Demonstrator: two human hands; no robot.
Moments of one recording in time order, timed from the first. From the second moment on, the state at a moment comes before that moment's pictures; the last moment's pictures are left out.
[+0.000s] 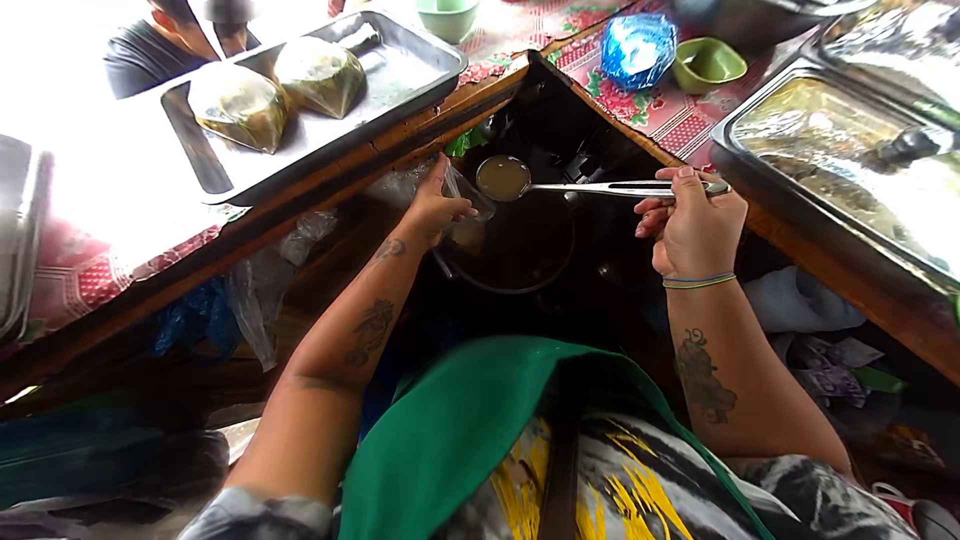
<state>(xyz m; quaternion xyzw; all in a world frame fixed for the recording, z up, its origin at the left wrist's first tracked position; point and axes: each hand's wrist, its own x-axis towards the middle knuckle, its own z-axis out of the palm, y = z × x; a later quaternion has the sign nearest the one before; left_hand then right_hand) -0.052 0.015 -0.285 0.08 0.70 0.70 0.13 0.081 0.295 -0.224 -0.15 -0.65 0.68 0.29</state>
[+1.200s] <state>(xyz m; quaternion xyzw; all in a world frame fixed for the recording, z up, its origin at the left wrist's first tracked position) -0.032 -0.017 -0.237 0.10 0.69 0.71 0.09 0.103 0.264 -0.394 -0.31 -0.68 0.66 0.10</state>
